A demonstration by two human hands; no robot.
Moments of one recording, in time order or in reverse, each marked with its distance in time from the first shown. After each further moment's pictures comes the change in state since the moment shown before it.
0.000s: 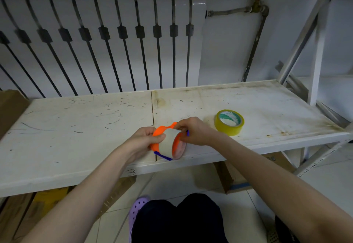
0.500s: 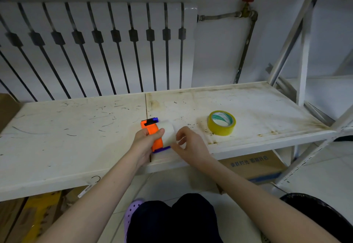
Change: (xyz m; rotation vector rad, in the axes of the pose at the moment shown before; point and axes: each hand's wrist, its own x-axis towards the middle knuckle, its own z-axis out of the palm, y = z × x) left_hand 0.004 -0.001 0.039 -0.366 0.264 -0.016; right_hand -0.044 -0.014 0.043 0.247 0.344 0.271
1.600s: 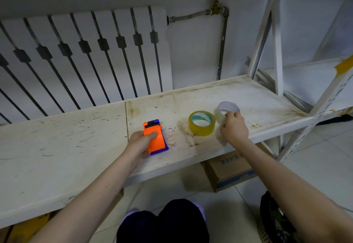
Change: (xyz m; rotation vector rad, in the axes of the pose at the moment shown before) left_hand 0.007 0.011 0.055 0.394 0.023 0.010; right_hand 0.023 0.124 -0.132 -0.444 0.324 0.449
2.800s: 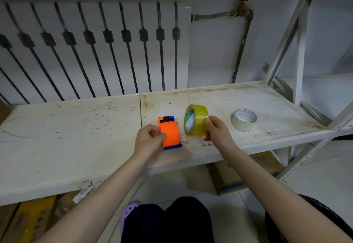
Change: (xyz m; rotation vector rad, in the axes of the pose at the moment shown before) left_hand 0.001 -0.026 -0.019 0.101 0.163 0.239; right_hand -0.066 -0.095 -0.004 0.840 -0.288 -0.088
